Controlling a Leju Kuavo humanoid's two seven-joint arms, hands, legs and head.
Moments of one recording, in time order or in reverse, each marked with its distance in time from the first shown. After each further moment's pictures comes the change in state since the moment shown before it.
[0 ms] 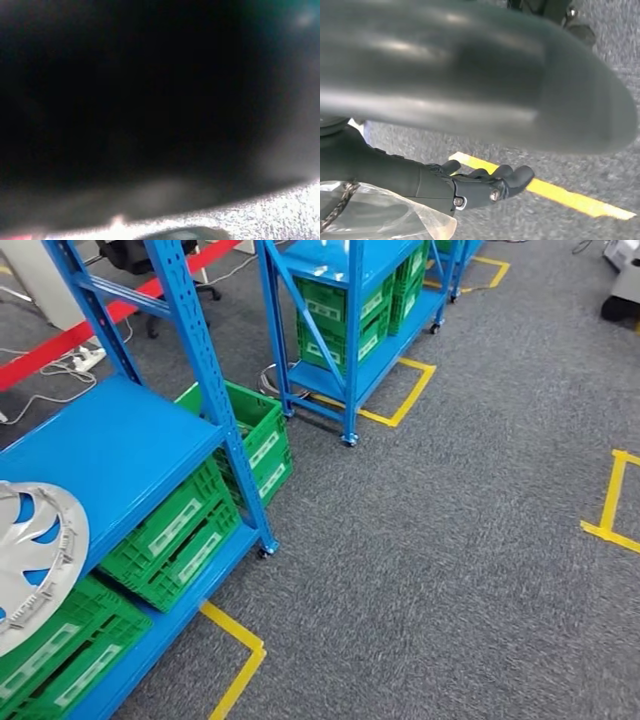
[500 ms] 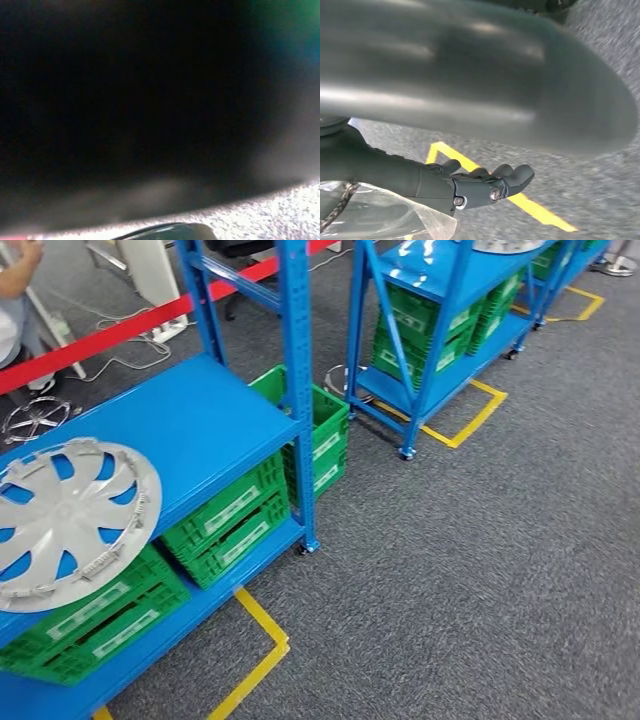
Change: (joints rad) left arm -0.022 -0.002 0.000 0.055 0.023 0.019 -0.025; right arm -0.011 -0.004 0.012 0.000 0.003 -0.001 0.001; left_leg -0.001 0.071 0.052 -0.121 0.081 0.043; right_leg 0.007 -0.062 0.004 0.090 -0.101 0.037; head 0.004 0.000
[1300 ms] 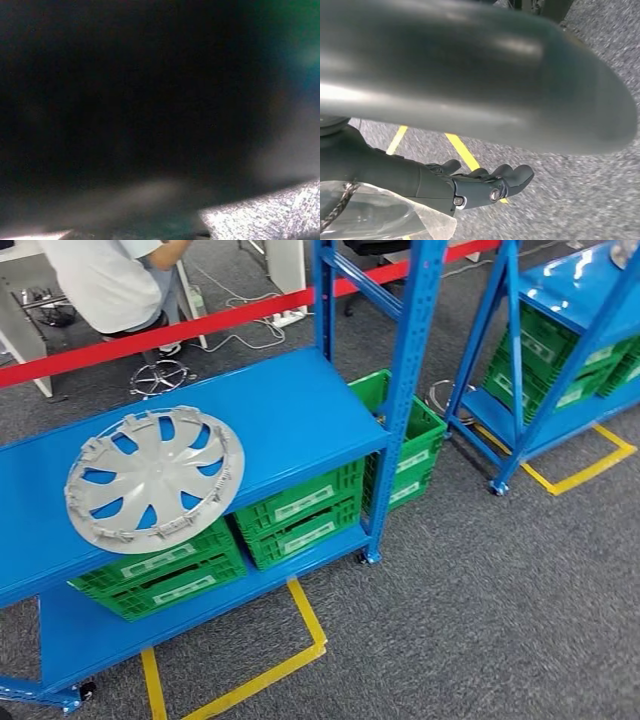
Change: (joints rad) left arm -0.020 -0.001 0.000 0.038 0.010 0.000 -0.009; right arm 0.003 -0.009 0.019 0.000 0.005 -0.008 0.002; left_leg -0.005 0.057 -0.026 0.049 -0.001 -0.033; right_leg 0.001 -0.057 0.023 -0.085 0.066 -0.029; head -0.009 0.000
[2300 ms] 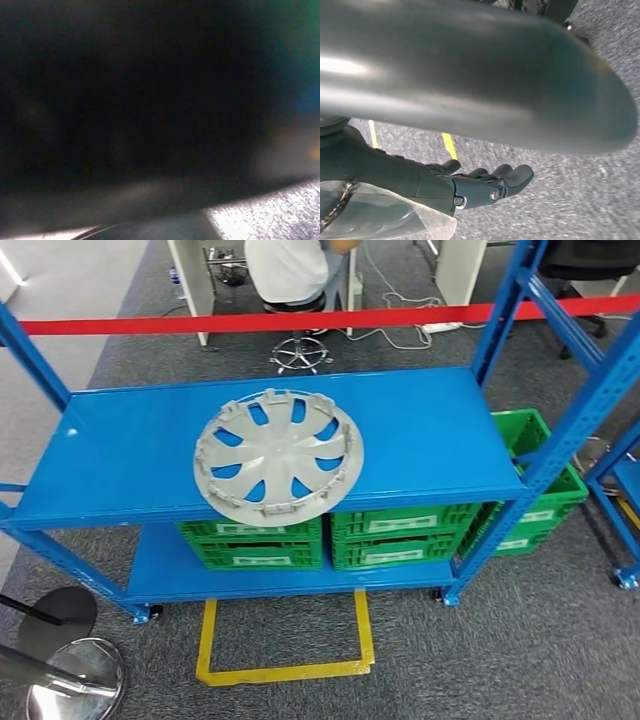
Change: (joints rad) left arm -0.013 0.002 0.001 0.027 0.020 0.016 -0.002; right arm -0.002 0.000 0.011 0.000 0.003 -0.006 0.003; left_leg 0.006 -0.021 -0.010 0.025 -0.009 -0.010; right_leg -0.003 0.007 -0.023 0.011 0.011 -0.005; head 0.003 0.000
